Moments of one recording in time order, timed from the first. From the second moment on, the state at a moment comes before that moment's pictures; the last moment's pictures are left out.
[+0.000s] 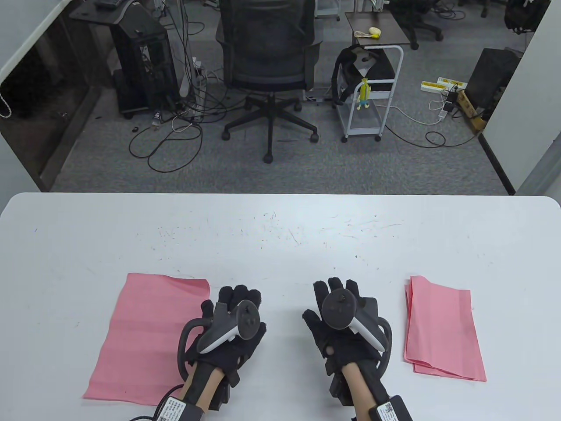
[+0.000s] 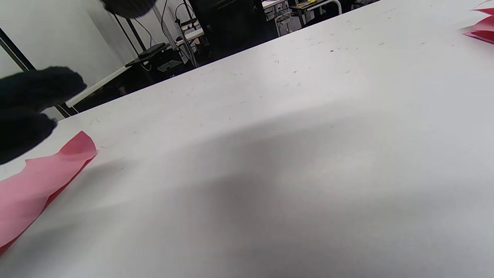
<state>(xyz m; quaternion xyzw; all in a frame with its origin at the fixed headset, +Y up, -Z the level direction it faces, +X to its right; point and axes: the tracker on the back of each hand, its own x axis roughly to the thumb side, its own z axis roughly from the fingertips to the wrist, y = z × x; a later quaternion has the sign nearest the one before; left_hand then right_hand) -0.147 -0.730 -0.331 -0.21 -0.03 0.00 0.98 0.112 -0.697 -0.321 0.03 0.14 0.97 0.19</state>
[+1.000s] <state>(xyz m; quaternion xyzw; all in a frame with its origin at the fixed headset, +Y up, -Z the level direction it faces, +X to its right) -0.308 -0.789 -0.339 -0.41 0.20 0.06 0.89 0.128 -0.694 -0.320 0.03 0.15 0.96 0.24</state>
